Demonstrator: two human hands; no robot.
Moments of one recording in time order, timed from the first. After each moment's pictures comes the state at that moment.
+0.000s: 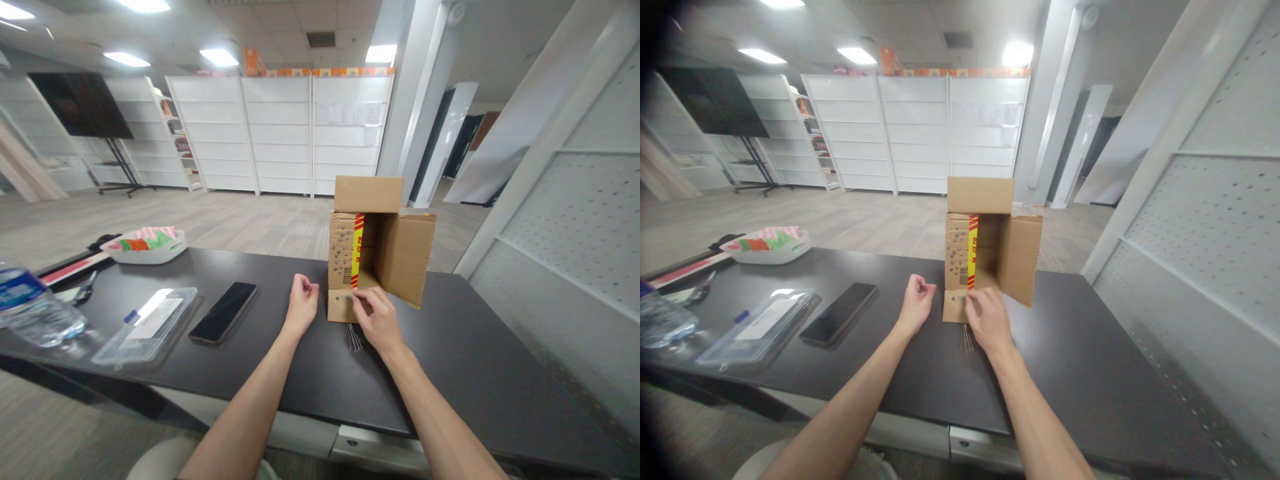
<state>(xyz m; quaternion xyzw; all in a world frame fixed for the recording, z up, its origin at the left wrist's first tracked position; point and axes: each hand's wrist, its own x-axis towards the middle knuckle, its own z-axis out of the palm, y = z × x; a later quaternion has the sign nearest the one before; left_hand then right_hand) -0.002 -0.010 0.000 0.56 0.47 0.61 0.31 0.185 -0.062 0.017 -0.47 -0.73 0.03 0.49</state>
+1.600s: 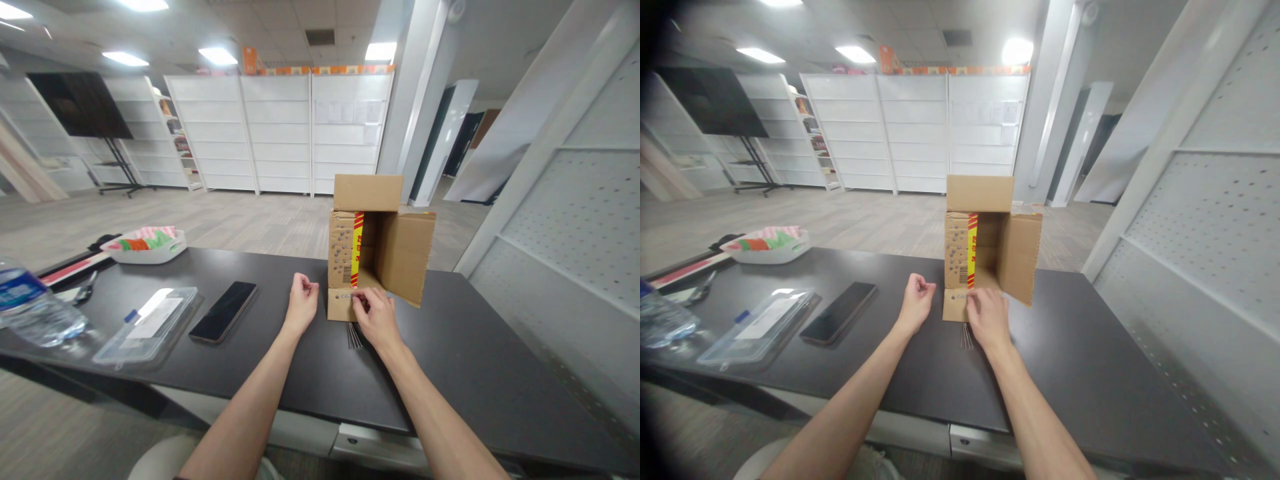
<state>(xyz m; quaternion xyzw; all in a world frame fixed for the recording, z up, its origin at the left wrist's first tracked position) -0.003 -0.009 -0.001 0.56 0.47 0.60 0.30 0.182 -0.060 0.015 -0.57 -0.71 0.02 0.41</state>
